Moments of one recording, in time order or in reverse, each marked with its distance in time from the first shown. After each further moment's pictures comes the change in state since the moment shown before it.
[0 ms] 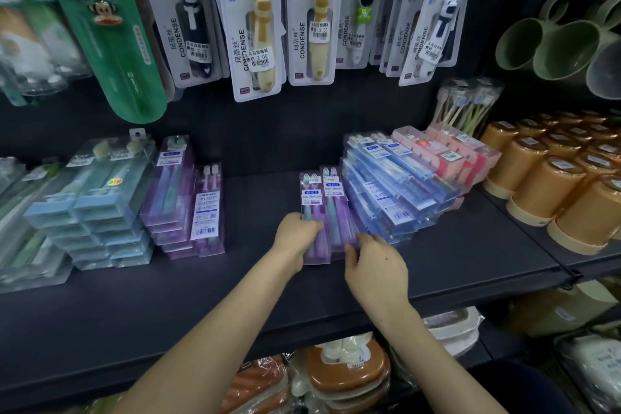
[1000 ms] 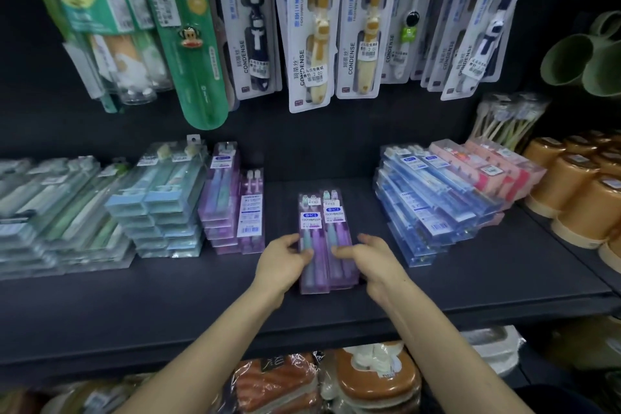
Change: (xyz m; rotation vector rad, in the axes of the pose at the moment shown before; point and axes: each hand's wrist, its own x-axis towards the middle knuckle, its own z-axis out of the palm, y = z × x) left_hand -0.044 -0.029 -0.077 0.132 0.067 0.168; right_hand 0.021 -0.043 0.018 1.157 -0.470 0.445
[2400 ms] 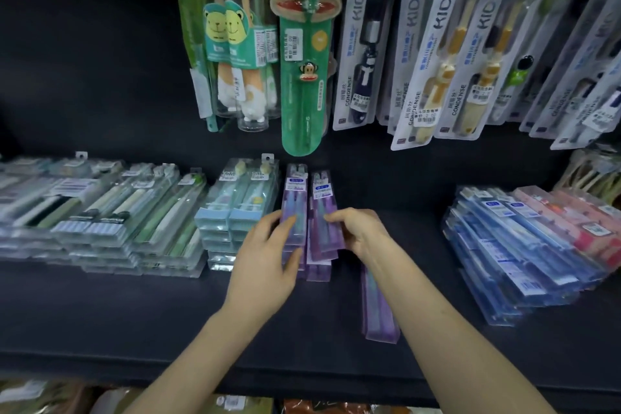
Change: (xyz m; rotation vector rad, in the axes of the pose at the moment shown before) left_hand -0.016 0.000 -0.123 0.721 0.435 0.605; right_hand 0.050 -0.071 0.137 -0.055 -0.091 -0.017
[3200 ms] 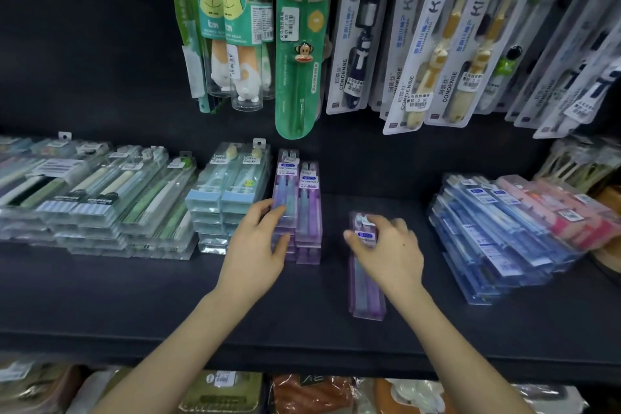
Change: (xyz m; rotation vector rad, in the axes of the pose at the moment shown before) left_hand -0.003 -0.008 0.008 -0.087 -0.037 -0.057; right_hand -0.062 0.044 -0.056 -1.050 0.410 -0.472
